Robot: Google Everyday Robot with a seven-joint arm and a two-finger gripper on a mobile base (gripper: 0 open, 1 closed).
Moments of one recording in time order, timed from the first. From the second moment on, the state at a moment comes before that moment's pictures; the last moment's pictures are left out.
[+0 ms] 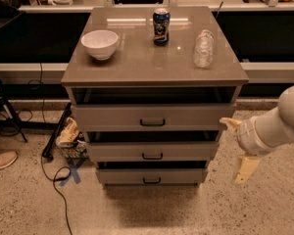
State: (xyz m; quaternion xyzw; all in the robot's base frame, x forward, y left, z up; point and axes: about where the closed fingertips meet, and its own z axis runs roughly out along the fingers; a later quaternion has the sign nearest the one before) arm 0.481 -0.242 0.694 -0.70 0.68 0.04 0.22
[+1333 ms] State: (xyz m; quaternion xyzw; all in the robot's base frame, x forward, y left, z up) arm 0.510 -0.214 0.492 -0.70 0.68 0.06 0.22
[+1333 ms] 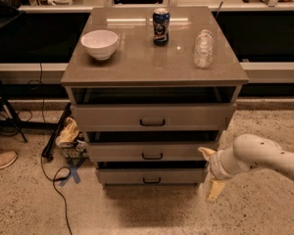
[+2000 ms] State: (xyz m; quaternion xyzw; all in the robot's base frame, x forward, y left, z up) arm 0.557 -0.196 0.430 -0.73 0.64 0.00 0.24
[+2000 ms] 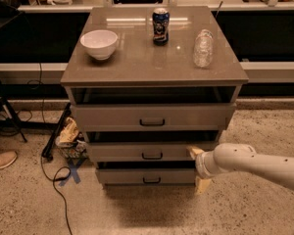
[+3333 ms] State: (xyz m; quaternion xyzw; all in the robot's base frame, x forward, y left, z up) arm 0.667 -0.181 0.405 -0.71 0.62 -0.07 0.33
